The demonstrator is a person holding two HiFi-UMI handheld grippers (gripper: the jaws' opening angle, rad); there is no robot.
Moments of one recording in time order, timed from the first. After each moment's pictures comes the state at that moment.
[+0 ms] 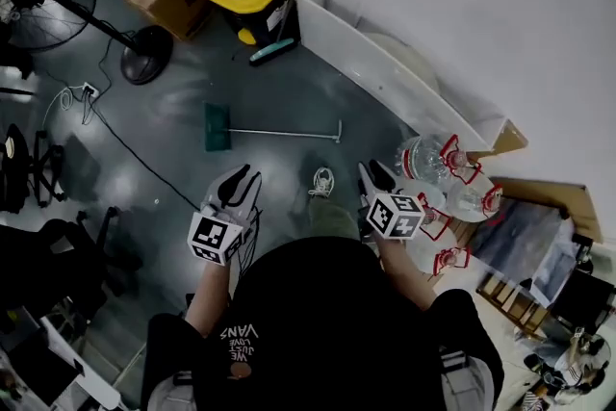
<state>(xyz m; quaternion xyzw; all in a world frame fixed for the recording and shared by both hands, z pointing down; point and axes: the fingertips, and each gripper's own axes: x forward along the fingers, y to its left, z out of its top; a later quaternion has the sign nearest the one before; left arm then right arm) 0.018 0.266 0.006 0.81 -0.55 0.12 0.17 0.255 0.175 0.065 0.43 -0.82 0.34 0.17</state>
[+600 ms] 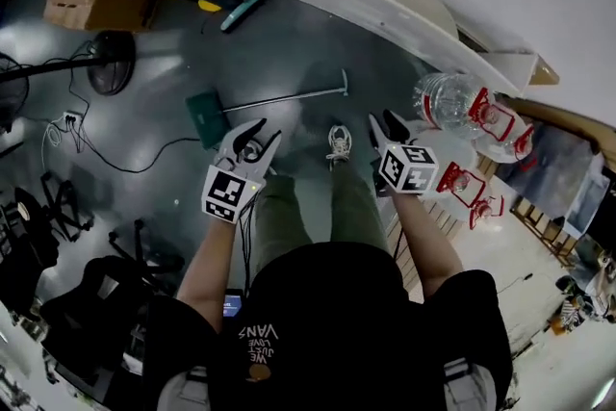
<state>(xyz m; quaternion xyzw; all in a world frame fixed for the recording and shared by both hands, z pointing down) 0.033 0.110 0.139 0.87 -0.37 0.23 0.21 0.256 0.076 0.193 0.50 -0.74 0.40 0.22</state>
